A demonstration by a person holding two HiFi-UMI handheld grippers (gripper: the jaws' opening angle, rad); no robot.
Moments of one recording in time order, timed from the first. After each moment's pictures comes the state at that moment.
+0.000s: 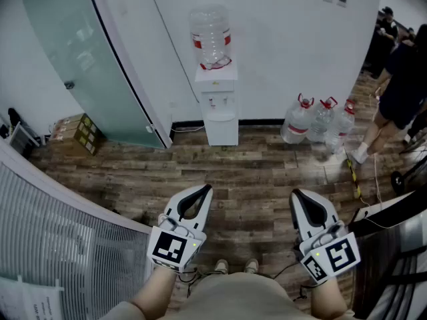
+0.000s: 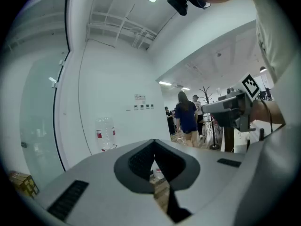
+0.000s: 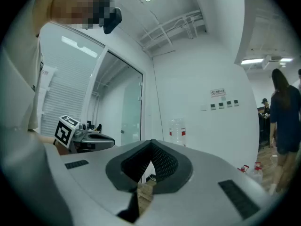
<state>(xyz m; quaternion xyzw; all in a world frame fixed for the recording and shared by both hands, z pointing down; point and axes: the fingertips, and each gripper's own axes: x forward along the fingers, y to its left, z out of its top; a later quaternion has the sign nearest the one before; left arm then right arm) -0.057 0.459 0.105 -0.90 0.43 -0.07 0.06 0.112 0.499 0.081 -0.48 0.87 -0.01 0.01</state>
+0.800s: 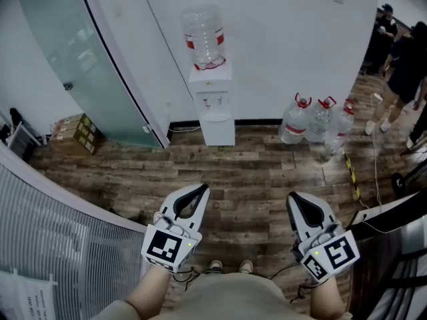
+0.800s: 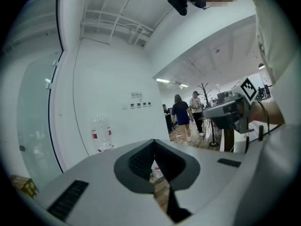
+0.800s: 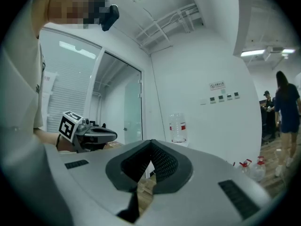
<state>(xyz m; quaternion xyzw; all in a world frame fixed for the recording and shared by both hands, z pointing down) -0.002 0.446 0.107 -0.90 0.43 -0.09 0.07 0.169 0.484 0.105 -0.46 0.89 -0.03 0.00</state>
